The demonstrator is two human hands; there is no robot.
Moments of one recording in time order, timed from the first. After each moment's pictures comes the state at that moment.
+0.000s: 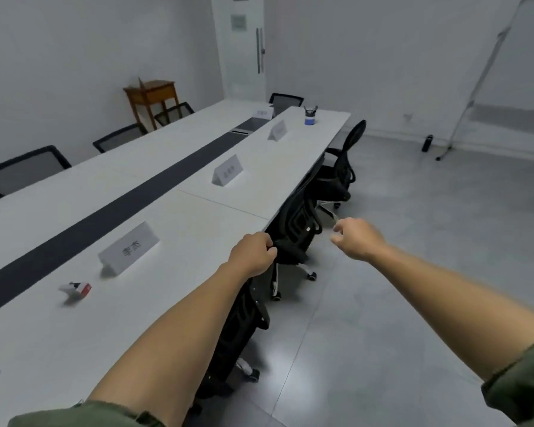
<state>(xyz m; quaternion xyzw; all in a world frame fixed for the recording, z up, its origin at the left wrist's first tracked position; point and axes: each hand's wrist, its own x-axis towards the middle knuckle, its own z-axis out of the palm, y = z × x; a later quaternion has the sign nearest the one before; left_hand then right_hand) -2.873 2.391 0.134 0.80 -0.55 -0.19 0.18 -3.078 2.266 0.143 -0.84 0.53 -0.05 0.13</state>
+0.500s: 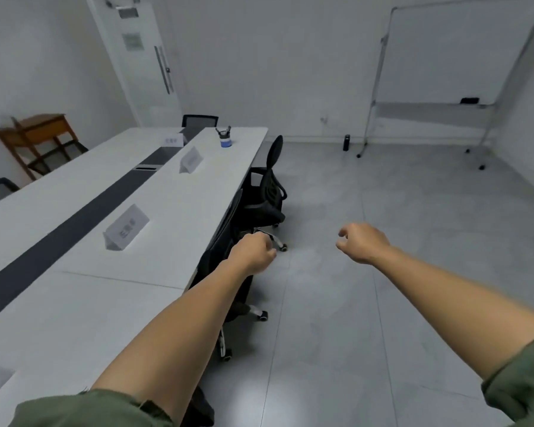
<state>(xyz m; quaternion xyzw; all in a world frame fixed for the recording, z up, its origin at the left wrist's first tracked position) -2.980 2.050 0.133 0.70 -0.68 -0.19 0.10 -3.226 2.000 0.132 -0.74 0.66 -0.05 0.13</state>
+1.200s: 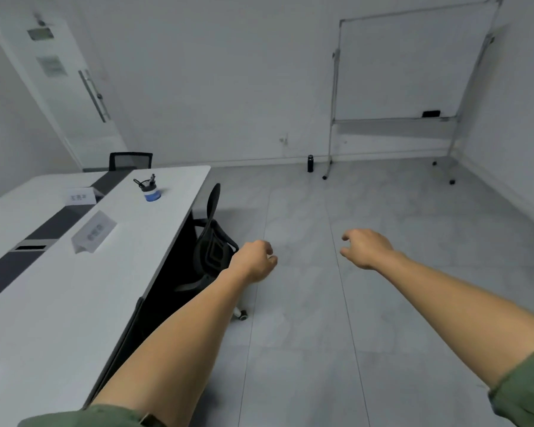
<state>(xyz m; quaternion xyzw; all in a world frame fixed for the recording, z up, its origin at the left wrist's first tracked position) -3.161 1.535 0.136 0.66 -0.72 -0.19 0.09 -3.417 1.517 0.135 -0.69 0.71 -0.02 0.11</state>
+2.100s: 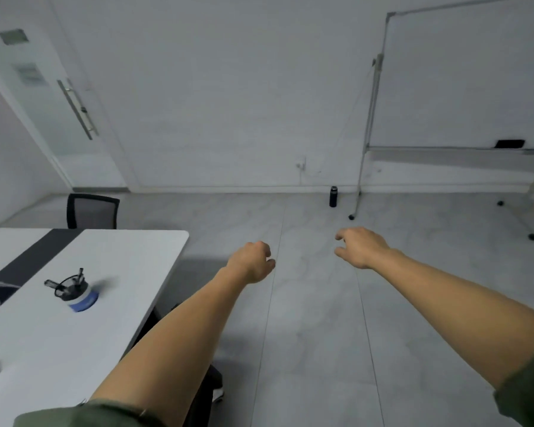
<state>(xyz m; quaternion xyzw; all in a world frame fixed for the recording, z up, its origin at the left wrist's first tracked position) -3.166 0.827 0.151 0.69 -0.70 -0.16 0.01 -3.415 0.786 0.142 -0.75 0.65 -0.02 0.12</state>
